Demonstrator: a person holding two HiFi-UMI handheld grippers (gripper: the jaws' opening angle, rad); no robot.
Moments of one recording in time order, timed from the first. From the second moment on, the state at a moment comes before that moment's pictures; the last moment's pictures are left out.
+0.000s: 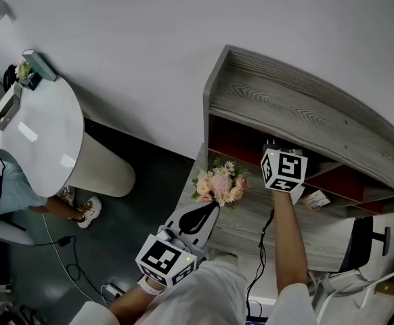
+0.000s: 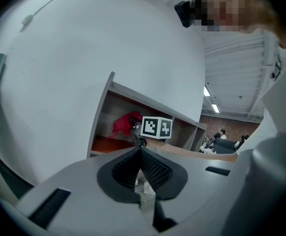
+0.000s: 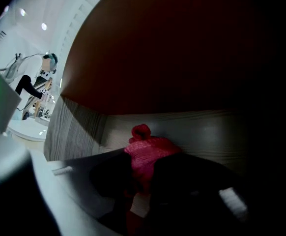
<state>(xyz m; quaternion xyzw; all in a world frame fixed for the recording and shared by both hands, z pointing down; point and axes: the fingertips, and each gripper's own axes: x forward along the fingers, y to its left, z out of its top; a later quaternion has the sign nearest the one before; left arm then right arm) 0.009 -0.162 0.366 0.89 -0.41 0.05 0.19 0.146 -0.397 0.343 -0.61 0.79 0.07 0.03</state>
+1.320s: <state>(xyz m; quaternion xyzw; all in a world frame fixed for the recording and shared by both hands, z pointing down) 0.005 -0.119 0.374 0.90 -0.38 0.05 0.21 0.255 -0.373 0.422 -0.80 0.59 -0.11 -0.06</state>
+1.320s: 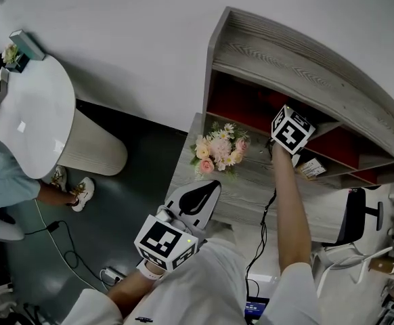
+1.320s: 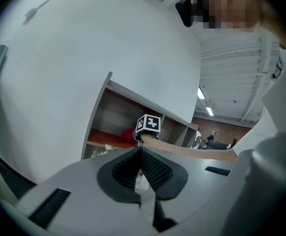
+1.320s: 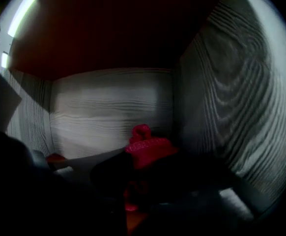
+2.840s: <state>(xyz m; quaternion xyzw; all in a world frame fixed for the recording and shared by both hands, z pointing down) -0.045 -0.112 0.375 0.87 -0.44 0.03 0.21 0.033 -0.430 0.431 -0.57 0.79 -0.15 -0.16</state>
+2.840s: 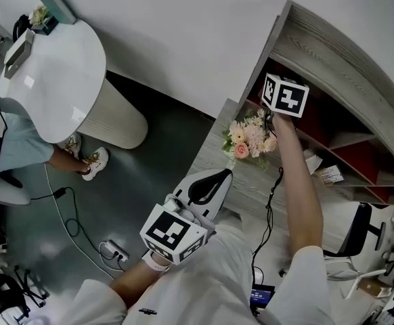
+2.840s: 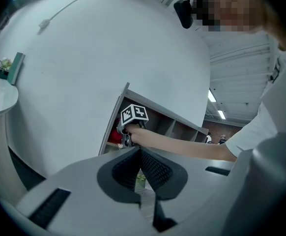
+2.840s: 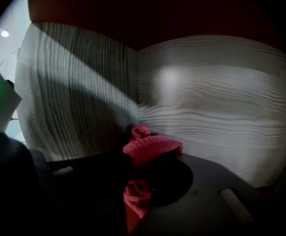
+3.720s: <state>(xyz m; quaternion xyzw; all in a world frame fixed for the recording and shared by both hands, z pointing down) -0.018 -0.078 0.372 0.89 -0.40 0.03 0.21 0.007 -0.352 0.451 -0.41 0.86 -0.16 -0.26</state>
